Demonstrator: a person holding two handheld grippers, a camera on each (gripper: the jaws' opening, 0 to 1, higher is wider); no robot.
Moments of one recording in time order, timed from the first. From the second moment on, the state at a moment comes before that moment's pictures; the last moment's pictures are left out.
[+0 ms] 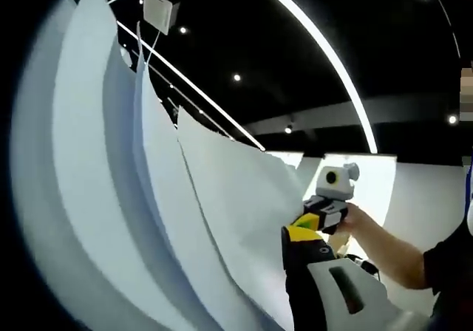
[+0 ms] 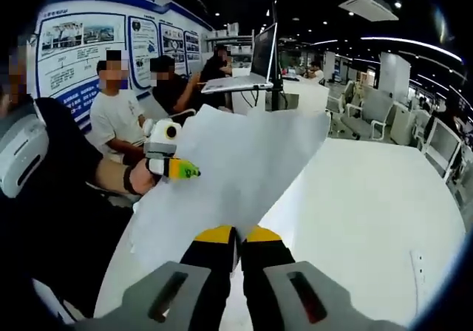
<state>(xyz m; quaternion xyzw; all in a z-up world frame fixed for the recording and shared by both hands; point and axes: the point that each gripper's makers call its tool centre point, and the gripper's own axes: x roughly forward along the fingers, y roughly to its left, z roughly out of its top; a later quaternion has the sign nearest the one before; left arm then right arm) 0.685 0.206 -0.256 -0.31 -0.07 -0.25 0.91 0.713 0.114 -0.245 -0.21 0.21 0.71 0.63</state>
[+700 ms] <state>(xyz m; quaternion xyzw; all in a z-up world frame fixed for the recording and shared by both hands) 0.687 0.208 -0.257 -0.32 -0.07 -0.25 0.91 0.701 0.135 -0.243 -0.19 0.22 0.73 0.62</state>
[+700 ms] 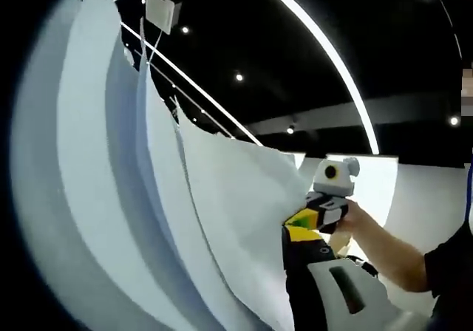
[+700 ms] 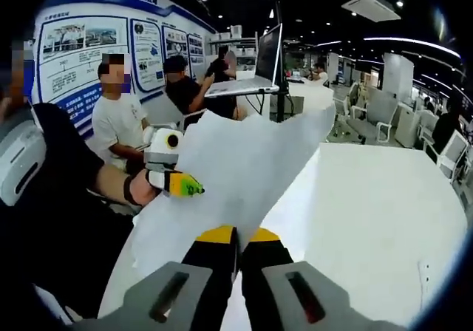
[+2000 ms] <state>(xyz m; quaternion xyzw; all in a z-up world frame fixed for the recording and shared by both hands) 0.685 0.212 -0.253 -0.28 -0.10 -0.24 0.92 0.694 0.144 -0.242 -0.17 0.21 0.73 0.63</state>
